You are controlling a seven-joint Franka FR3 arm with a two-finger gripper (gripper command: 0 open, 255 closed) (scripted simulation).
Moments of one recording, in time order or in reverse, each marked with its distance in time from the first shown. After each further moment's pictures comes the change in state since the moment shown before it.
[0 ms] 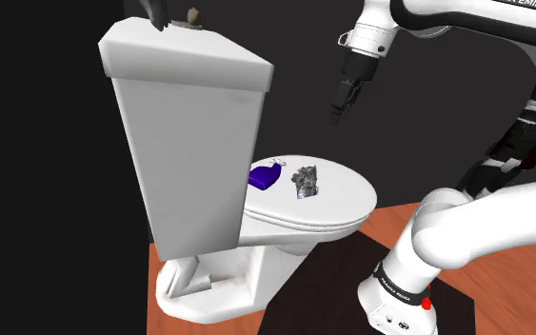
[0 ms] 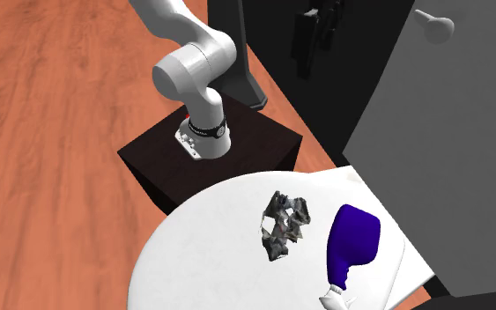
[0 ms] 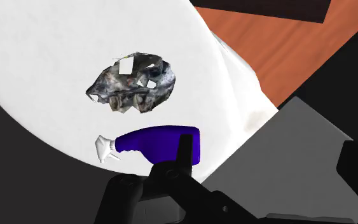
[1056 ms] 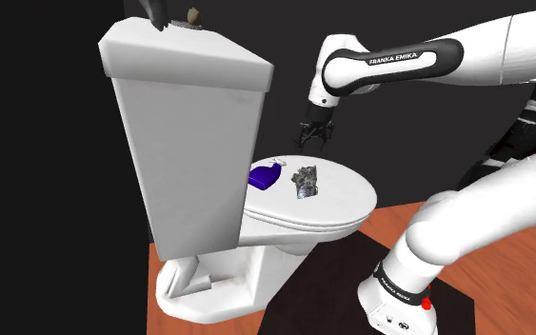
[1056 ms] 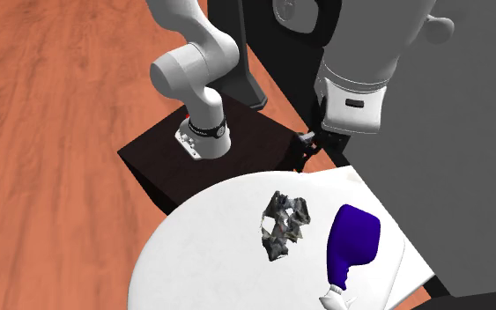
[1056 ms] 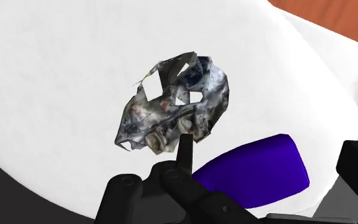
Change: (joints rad) arm -0.149 0.295 0.024 -0.161 -0.040 0.386 0.305
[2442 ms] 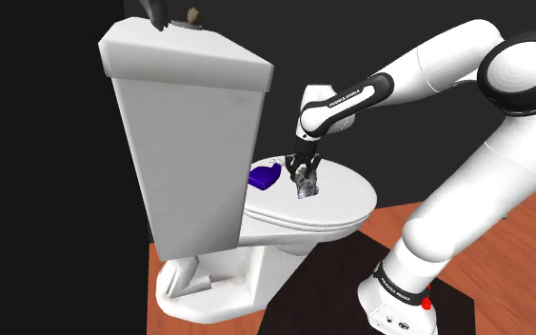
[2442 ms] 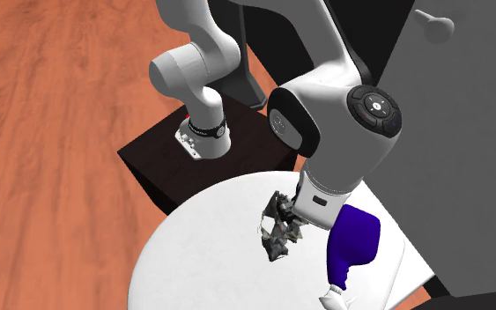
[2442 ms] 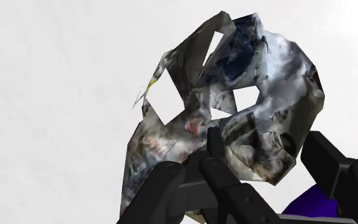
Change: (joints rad) arm -0.088 0.324 -0.016 -0.058 -0.046 0.338 0.201
